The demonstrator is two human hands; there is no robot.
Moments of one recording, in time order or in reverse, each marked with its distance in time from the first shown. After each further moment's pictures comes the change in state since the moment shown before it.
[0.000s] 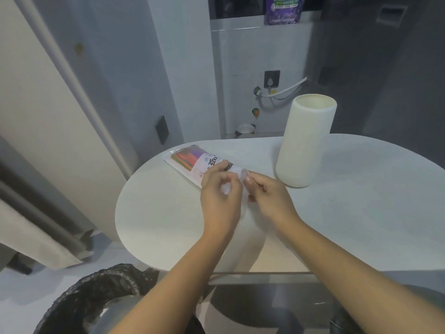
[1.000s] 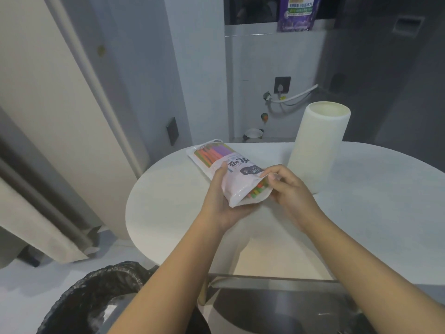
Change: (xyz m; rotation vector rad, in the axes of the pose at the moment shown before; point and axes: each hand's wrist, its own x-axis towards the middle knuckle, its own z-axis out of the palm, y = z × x) left_hand 0.034 -0.014 -0.008 -1.014 -0.391 -0.838; right_hand 0.011 -0.006 -0.021 0.393 -0.119 0.043
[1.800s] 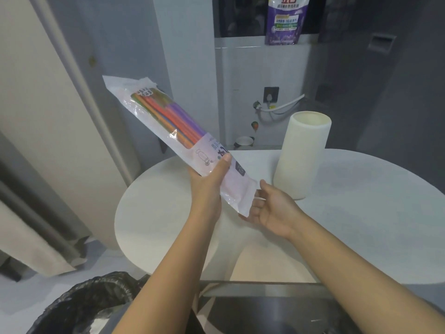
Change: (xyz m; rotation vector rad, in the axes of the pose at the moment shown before) left_hand 0.009 0.014 0.015 0.349 0.103 0.692; right_hand 0.002 0.001 0.007 0.381 0.073 0.503
